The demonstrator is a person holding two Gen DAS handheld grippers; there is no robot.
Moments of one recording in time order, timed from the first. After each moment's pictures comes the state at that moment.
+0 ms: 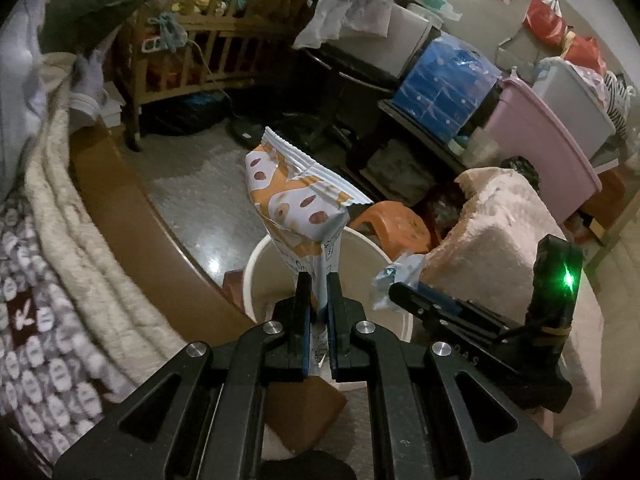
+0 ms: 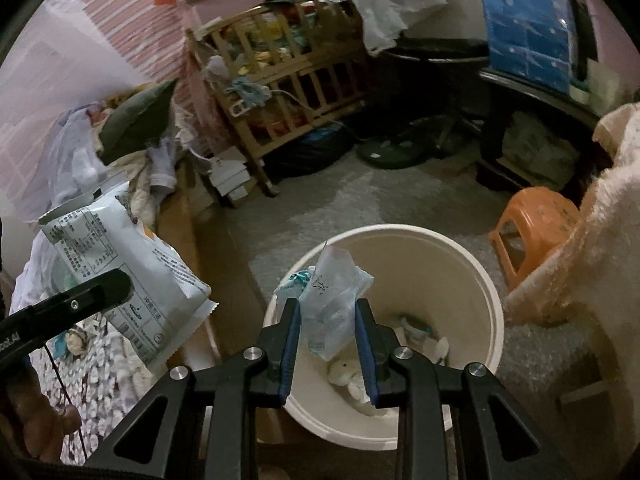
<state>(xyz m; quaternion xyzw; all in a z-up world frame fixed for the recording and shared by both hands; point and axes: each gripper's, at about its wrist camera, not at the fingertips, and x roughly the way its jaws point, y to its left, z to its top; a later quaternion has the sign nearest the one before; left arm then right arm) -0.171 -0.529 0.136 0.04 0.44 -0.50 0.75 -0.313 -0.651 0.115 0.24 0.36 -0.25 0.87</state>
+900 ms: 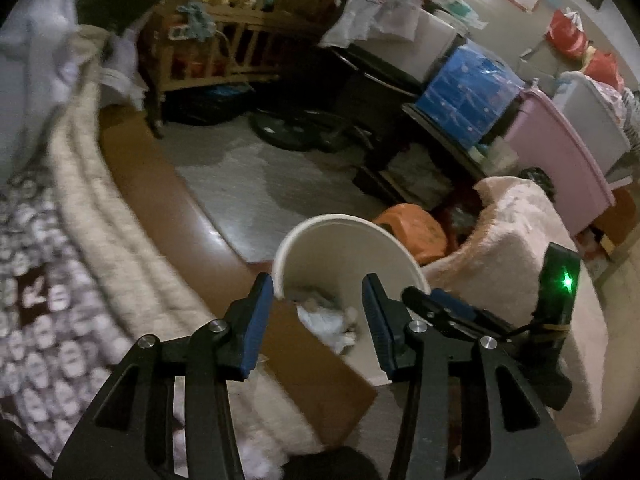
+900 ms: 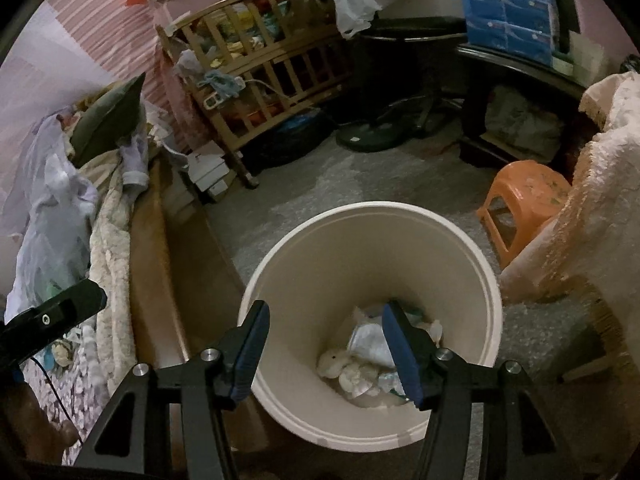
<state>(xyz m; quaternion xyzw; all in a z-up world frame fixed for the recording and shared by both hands) -0.157 -0.500 0.124 0.02 0.45 -0.46 0.77 -0.308 -0.652 0.096 0.25 0.37 -0.27 0.85</state>
